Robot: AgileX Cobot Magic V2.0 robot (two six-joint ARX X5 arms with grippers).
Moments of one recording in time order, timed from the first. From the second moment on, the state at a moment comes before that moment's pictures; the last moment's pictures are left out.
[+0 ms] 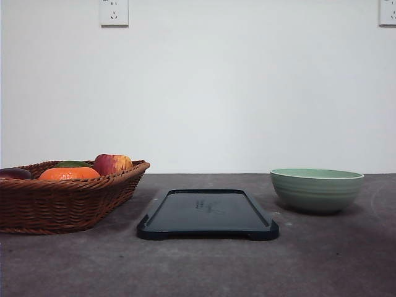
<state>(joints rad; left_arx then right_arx) -0.02 0.01 0.03 -0.17 0.08 -0.44 0.04 0.00 0.02 -0.11 -0.05 0.22</state>
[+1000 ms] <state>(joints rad) -0.02 0.20 0.36 -0.02 -0.03 -0.40 0.04 0.19 0.32 0.00 -0.09 0.25</state>
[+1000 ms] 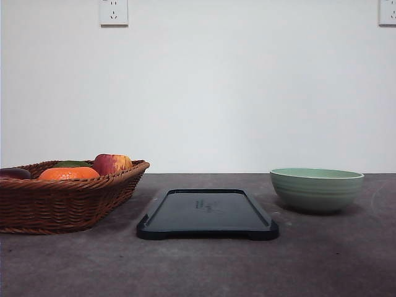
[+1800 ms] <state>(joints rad) -0.07 0.99 0.91 -0.49 0.37 -0.19 0.10 0.98 0.84 -0.40 -0.34 0.12</state>
